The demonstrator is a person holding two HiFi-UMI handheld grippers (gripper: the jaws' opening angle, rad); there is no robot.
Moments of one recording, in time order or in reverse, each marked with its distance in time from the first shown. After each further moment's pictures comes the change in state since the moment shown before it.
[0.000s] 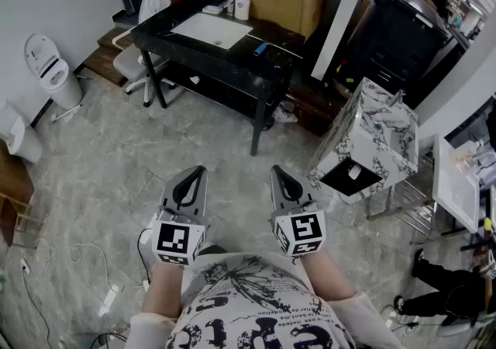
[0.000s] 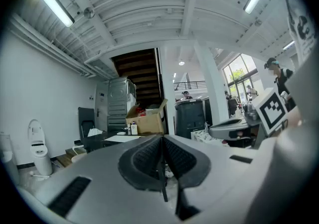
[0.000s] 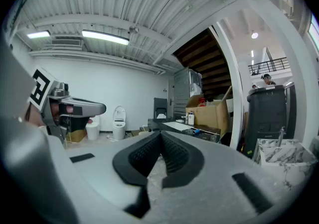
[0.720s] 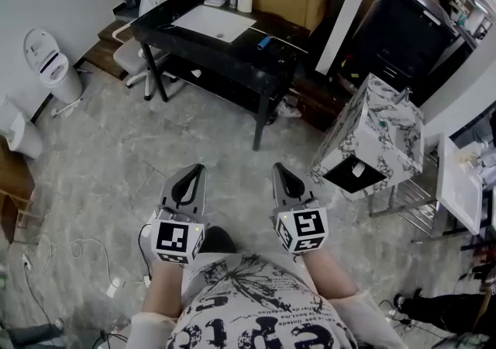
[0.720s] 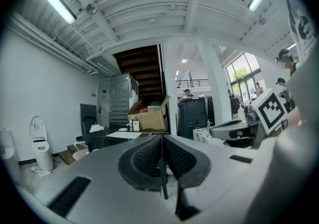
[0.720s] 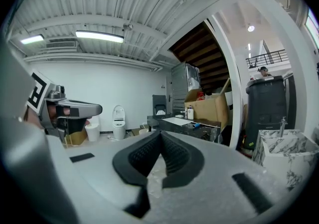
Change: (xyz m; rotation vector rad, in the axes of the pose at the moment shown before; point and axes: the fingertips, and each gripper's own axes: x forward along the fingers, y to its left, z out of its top) left arm 0.016 0.013 -0.018 -0.020 0.032 0.020; right arm 0.023 -0.011 -0.020 0.059 0.039 -0.007
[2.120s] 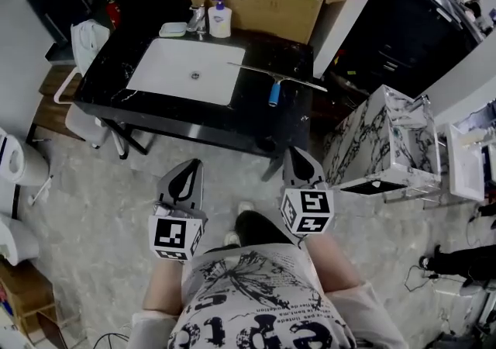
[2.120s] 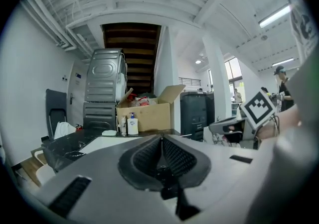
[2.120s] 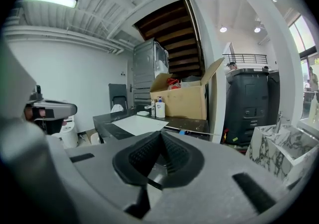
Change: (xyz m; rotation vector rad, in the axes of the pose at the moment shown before) left arm 0.414 0.299 -0.017 -0.022 0.055 -0.315; right arm 0.437 -0.149 0.037 0.124 0.151 -0.468
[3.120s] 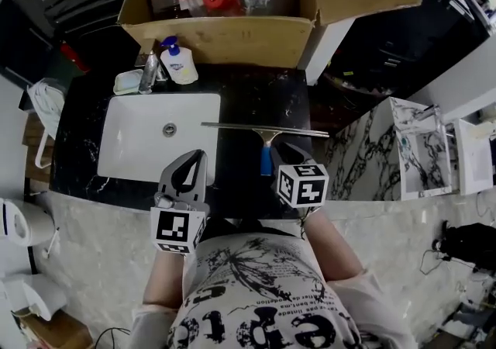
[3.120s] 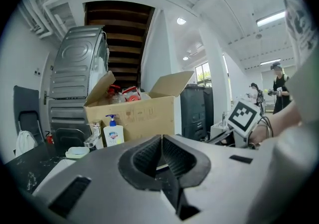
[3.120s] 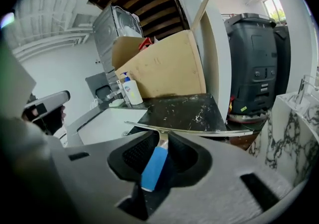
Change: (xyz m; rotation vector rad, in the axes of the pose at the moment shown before) left arm 0.309 0.060 0.017 0.056 0.035 -0.188; right arm 0.270 -0.122 -0.030 0.267 0.352 -0.021
